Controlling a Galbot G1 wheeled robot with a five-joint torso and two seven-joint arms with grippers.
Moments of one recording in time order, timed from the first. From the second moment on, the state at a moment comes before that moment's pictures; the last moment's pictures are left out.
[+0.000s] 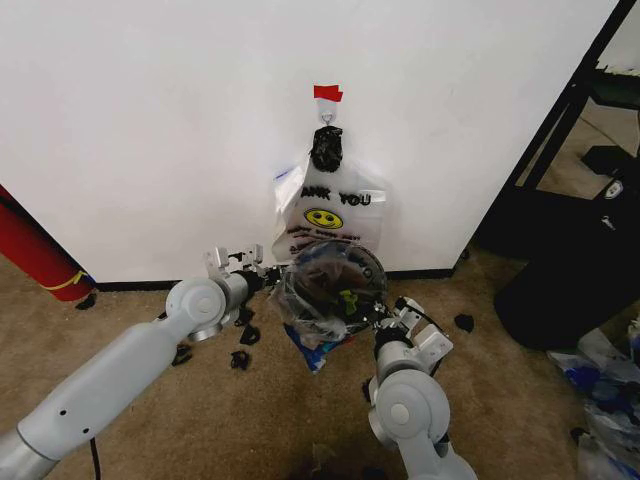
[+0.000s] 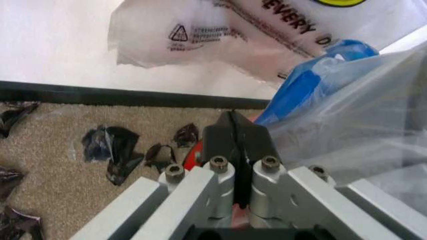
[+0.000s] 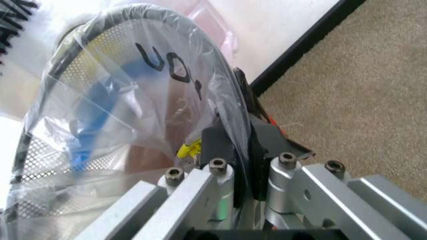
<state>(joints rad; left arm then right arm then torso) 0.60 -0.83 0.16 -1.74 -1.51 0.40 -0.38 -1.29 1.61 0.19 2.12 0.74 -0.31 0.73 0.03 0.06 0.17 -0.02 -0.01</state>
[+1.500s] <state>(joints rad) 1.34 -0.84 -0.15 -2.12 -1.30 0.08 -0.05 -1.26 1.61 0.42 2.17 1.06 -0.34 0.87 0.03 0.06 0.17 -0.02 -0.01</state>
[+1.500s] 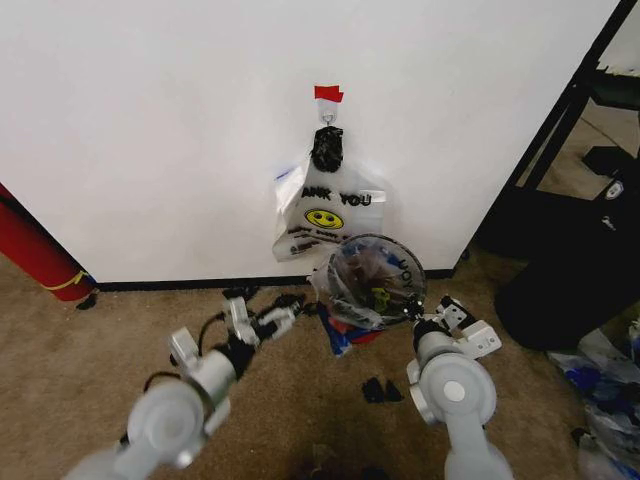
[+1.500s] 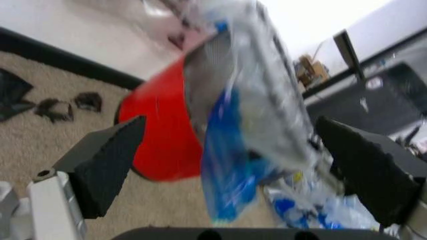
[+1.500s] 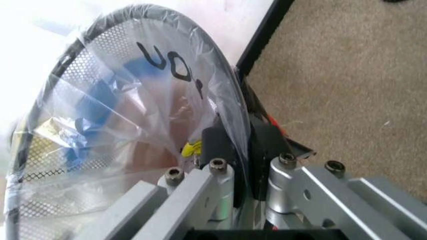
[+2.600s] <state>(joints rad) 1.24 -0.93 -0.04 -2.01 -1.19 0.08 -0.11 -1.28 1.61 0.41 2.19 1.08 -0.36 0.86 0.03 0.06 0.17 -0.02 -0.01</state>
